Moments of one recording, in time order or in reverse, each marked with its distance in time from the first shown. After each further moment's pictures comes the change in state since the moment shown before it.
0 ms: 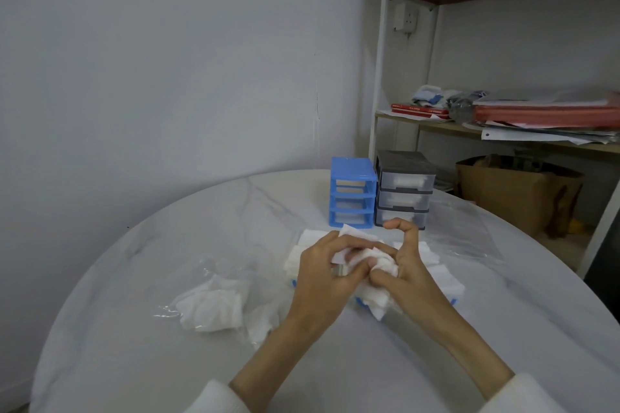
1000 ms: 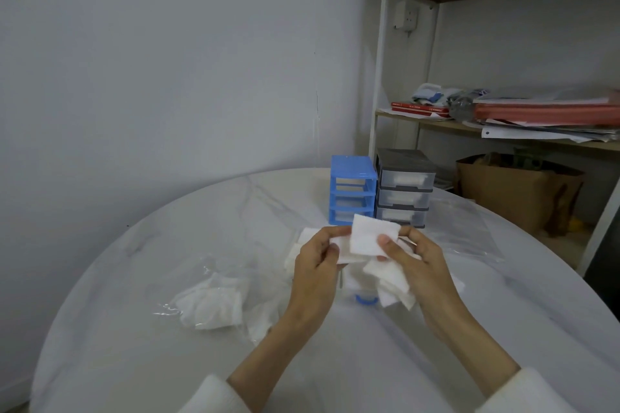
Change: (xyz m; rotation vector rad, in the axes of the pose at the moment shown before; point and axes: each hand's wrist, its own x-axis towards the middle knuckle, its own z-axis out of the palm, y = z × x) left_hand 0.003 -0.010 0.003 -0.293 0.082 -0.382; right_hand 0.007 0.001 -0.004 0.146 0.381 0.126
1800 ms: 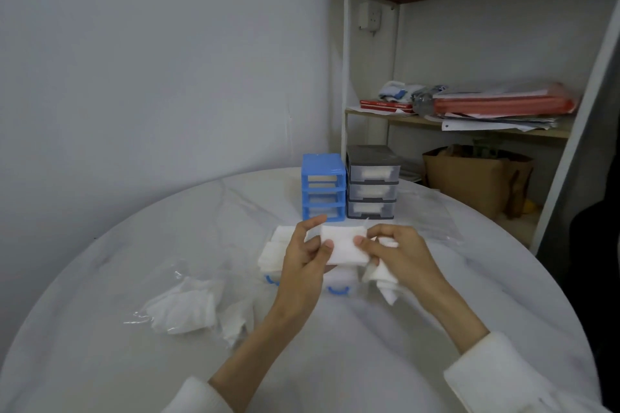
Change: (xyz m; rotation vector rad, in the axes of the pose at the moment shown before) left_hand -0.010 0.006 0.017 -0.170 -0.117 -0.014; right_hand 0.005 -0.006 -0.027 -0.396 -0.040 -0.021
